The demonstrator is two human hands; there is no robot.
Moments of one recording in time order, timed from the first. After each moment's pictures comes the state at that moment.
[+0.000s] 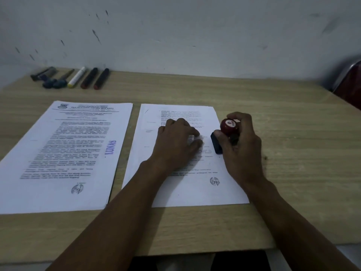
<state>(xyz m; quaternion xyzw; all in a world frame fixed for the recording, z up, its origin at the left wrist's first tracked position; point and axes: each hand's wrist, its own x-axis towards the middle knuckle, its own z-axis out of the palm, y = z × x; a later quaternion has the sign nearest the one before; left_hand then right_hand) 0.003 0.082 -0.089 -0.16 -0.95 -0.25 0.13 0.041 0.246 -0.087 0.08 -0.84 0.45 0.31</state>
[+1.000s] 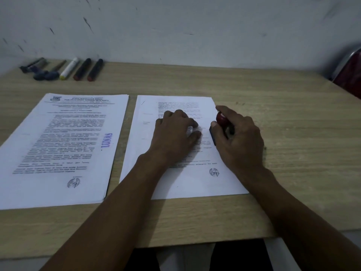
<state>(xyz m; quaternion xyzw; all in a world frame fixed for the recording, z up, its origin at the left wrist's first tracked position) 0.008 0.083 -0.085 -0.16 -0.95 -0.24 0.12 0.040 0.240 -0.092 0.03 -0.89 0.30 0.34</state>
